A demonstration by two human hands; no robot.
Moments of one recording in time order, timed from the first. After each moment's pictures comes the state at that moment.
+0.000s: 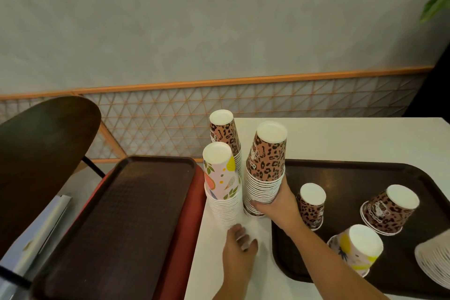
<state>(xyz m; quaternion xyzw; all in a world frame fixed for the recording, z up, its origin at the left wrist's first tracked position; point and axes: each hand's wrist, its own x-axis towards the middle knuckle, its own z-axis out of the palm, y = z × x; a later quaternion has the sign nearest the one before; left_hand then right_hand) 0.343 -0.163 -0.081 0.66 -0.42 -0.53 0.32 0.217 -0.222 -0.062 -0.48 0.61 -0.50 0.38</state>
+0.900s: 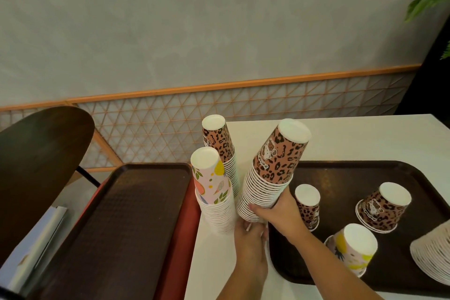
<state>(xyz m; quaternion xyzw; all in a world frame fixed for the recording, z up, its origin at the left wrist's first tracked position) 0.303 -0.175 -0.040 0.53 -0.21 -0.66 0.48 0.210 -0.207 -0.051 -0.47 0.61 -0.51 0.39</state>
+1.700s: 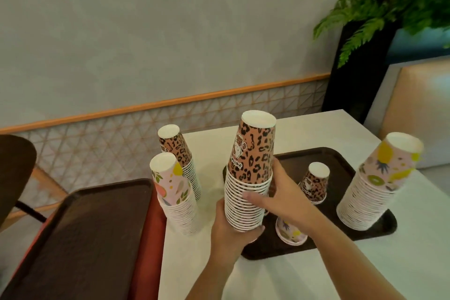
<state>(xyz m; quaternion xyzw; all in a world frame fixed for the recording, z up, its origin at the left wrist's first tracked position) 0.305 -0.148 -0.022 0.48 -0.62 -0.52 0.34 0.175 -0.105 0.080 -0.53 0.61 -0.47 0.36</state>
